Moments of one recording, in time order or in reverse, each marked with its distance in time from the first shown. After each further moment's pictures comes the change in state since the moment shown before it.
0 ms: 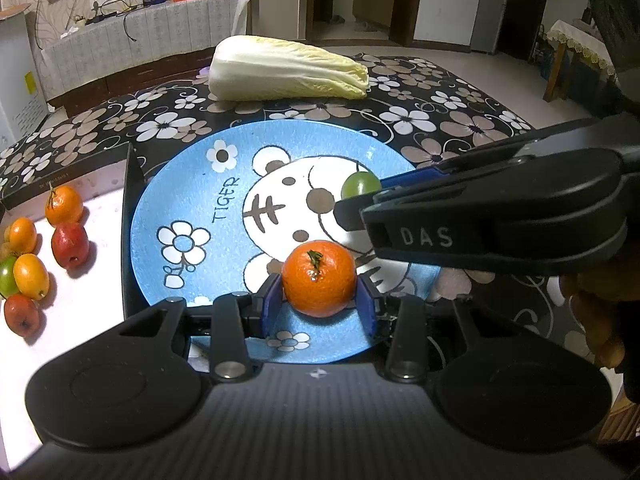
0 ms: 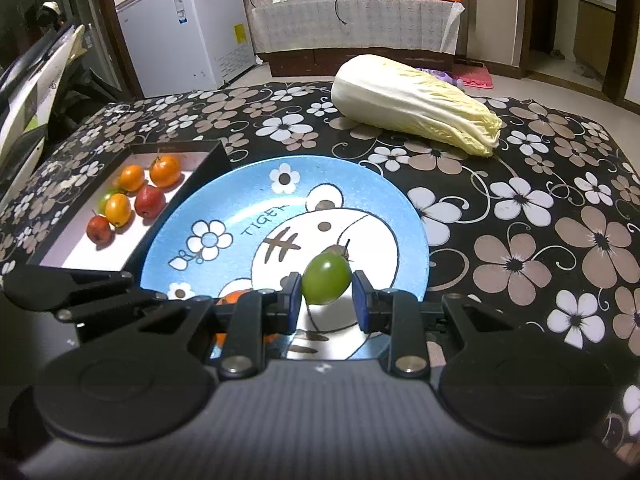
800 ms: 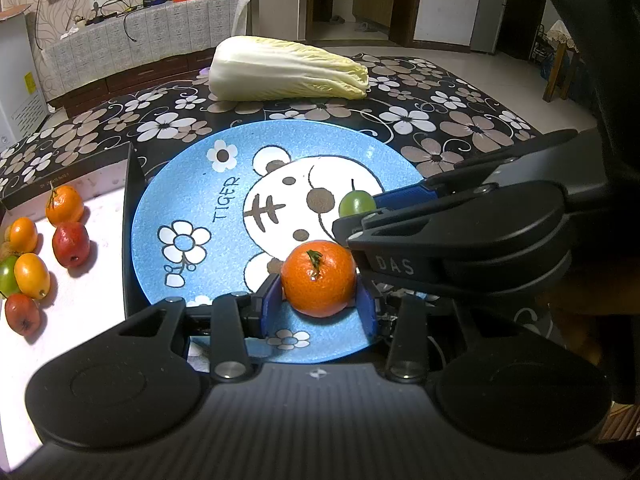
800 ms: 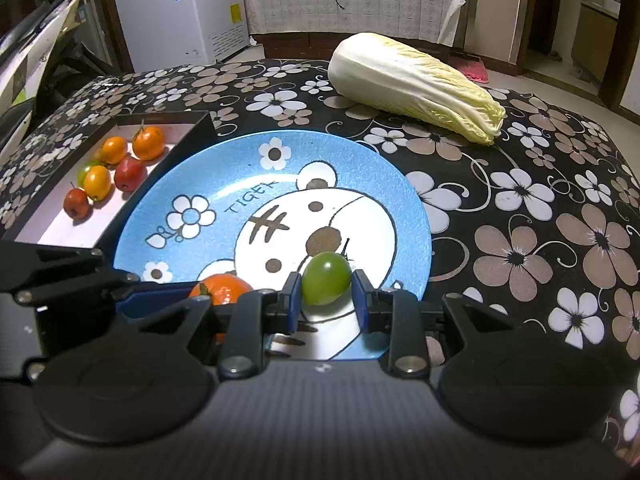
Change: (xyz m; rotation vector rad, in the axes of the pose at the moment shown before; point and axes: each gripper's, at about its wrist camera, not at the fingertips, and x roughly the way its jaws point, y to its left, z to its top) left arm -0.001 0.000 0.000 0.000 -0.001 0.001; right arm 0.017 0.005 -0.005 -0.046 0.046 -0.048
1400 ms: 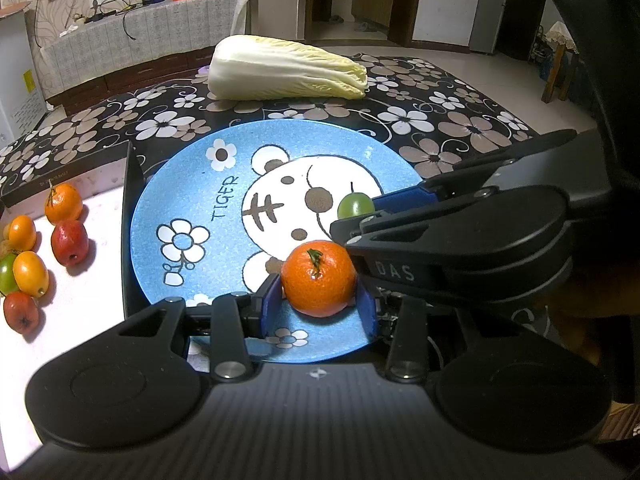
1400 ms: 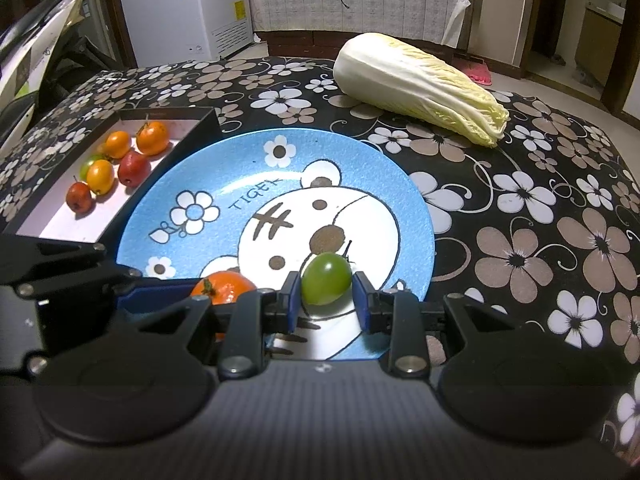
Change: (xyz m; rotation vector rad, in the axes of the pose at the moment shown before) left arm -0.002 0.000 0.000 -0.007 0.002 -0.009; right arm 0.000 0.002 0.000 -0.016 0.005 0.003
